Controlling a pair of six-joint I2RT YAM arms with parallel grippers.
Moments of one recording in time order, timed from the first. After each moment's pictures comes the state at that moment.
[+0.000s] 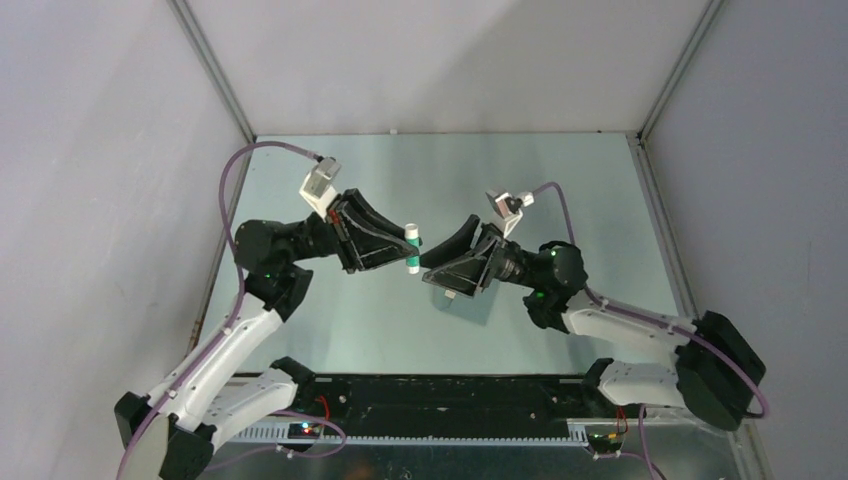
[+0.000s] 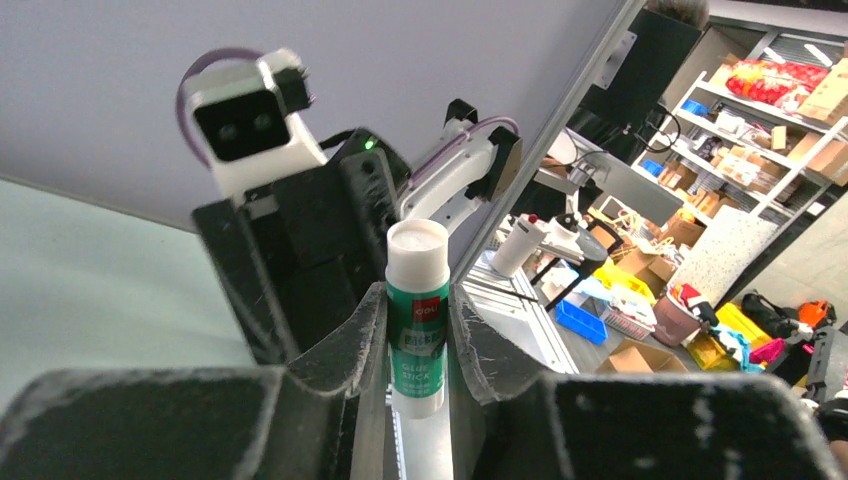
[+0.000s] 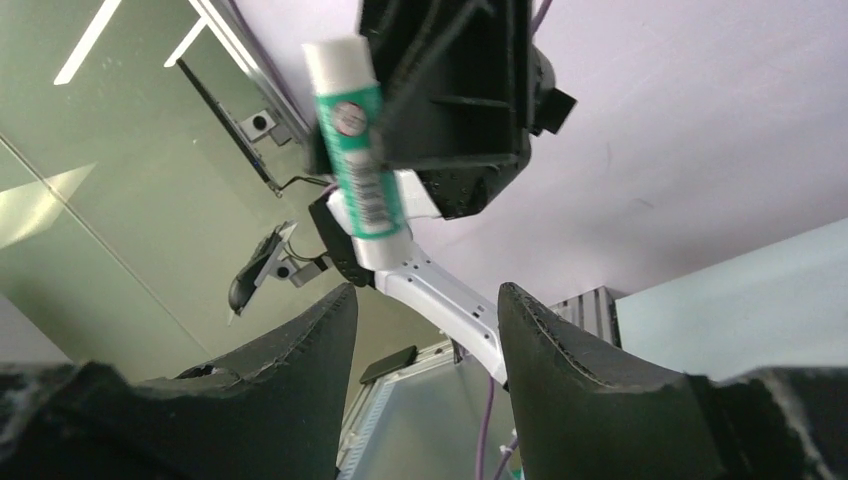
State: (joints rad) left arm -0.51 0.91 0.85 0.65 1.00 -0.99; right arm 0.85 1.16 0.63 1.13 -0.61 1.05
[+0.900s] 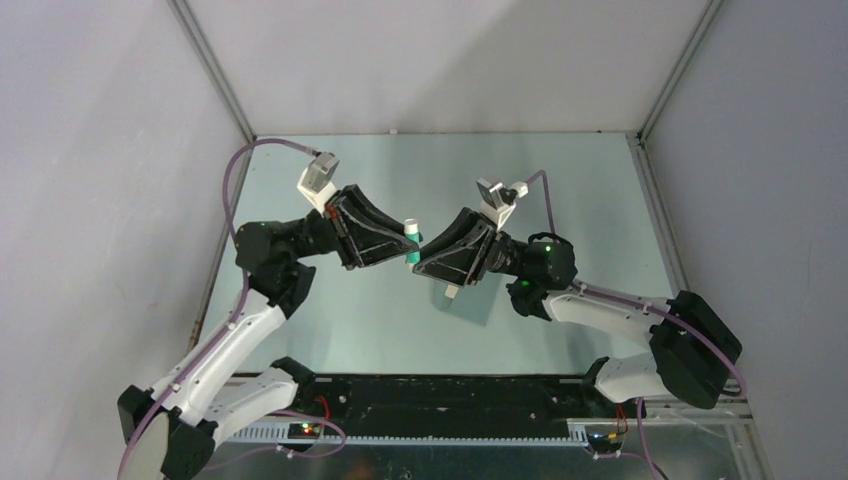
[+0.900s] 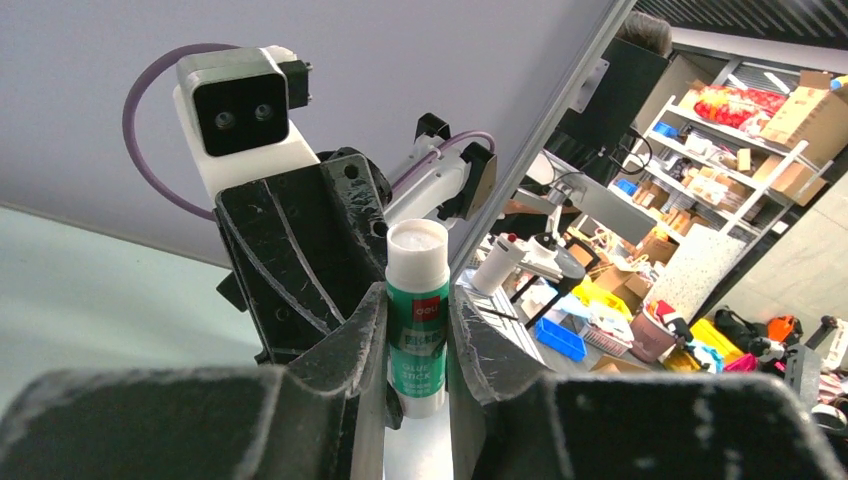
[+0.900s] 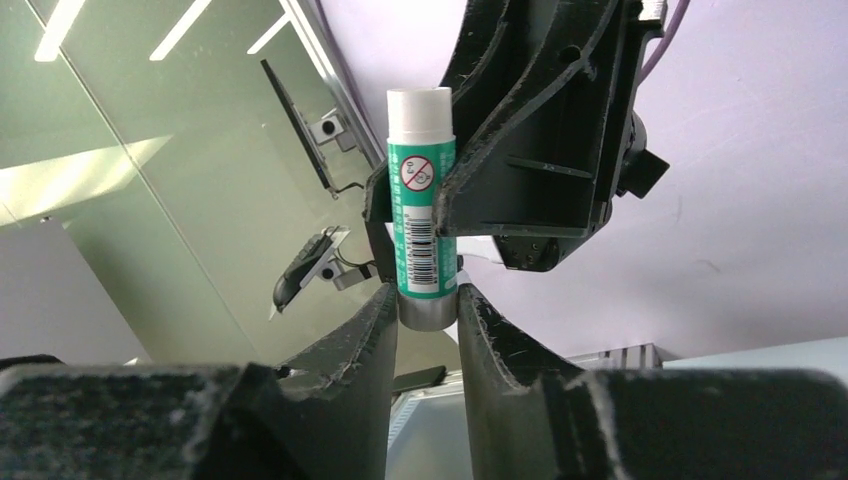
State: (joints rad) left arm -0.51 0.94 0.85 0.77 0.97 -1.10; right arm 0.88 1.35 0.74 1.42 -0.66 1.15
